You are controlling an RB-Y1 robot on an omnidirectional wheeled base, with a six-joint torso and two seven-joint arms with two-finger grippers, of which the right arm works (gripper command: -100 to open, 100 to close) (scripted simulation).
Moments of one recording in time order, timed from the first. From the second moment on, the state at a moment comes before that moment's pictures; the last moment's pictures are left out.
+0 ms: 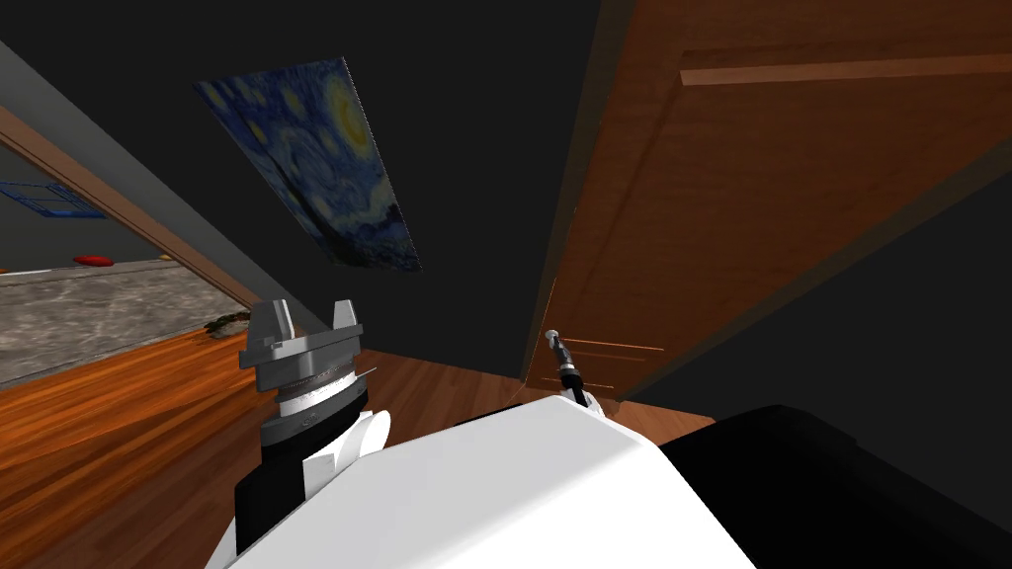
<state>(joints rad) 0.03 -0.13 -0.46 -0.78 0.20 -0.86 0.49</state>
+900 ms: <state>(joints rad) 0.04 -0.16 -0.41 -0.78 0.09 -0.85 0.27</state>
